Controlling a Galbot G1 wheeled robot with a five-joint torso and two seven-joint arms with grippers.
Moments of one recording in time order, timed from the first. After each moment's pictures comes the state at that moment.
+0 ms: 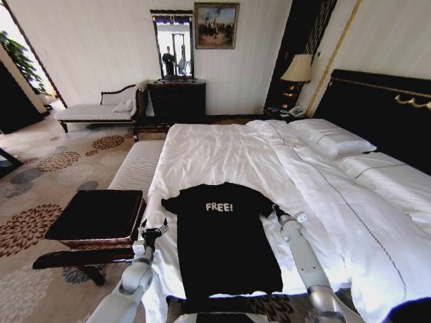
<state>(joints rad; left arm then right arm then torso) 1.37 -1.14 -0.32 -1.76 -0.42 0.00 -0.33 -0.82 1.26 0.63 1.06 1.11 -0.21 0.08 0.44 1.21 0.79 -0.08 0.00</state>
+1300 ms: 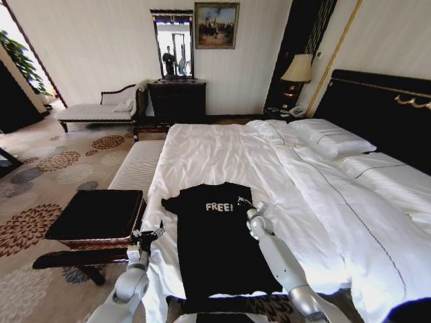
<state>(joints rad) 1.45 -1.15 -0.36 -1.83 -0.41 0.00 -0.33 -0.82 1.33 0.29 1.21 0.84 -0.13 0.07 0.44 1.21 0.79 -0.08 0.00</state>
